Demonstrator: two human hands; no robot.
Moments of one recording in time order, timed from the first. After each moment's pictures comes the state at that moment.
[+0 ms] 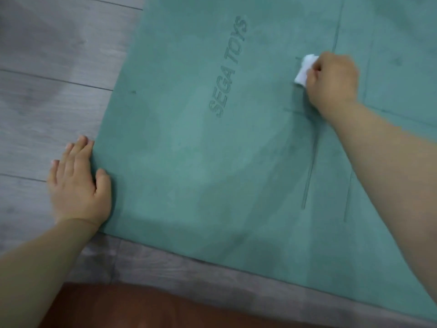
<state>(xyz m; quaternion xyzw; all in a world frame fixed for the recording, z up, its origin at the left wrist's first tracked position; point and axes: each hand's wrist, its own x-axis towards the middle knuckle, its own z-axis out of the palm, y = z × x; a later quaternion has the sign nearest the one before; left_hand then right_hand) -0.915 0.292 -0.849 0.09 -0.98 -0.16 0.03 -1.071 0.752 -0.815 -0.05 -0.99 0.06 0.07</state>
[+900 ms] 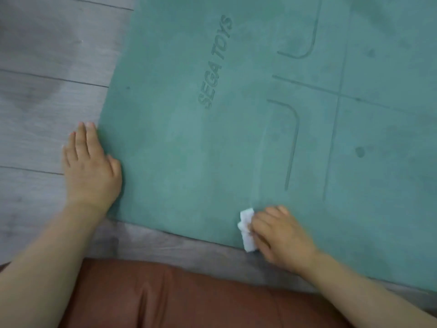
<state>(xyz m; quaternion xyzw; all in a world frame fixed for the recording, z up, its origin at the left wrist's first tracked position) -0.920 0.314 -0.834 0.04 -0.99 -0.10 0.02 -0.781 0.674 -0.797 0.23 -0.95 0.15 -0.15</state>
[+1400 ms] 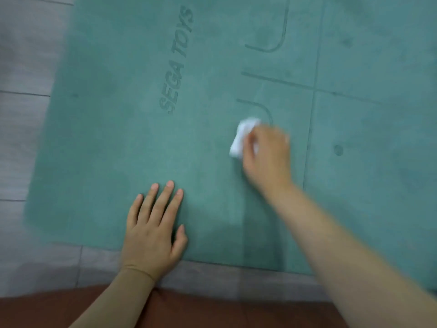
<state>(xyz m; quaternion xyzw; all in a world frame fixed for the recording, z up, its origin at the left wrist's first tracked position) -0.826 0.449 -0.834 -0.21 -0.97 -0.10 -0.09 -0.918 0.706 -0.824 -0.10 -0.98 0.17 0.05</state>
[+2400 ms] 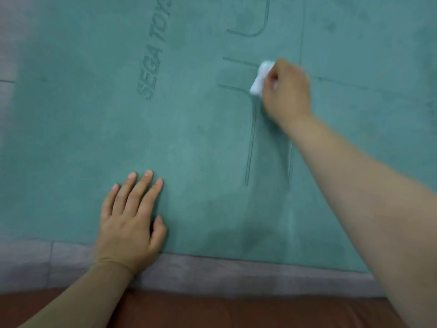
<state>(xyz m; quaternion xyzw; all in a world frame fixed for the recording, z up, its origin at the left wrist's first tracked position) -0.825 0.450 -0.838 -0.20 -0.97 -0.09 -0.05 -0.988 0.786 -0.819 -0.13 -0.98 0.14 0.05</state>
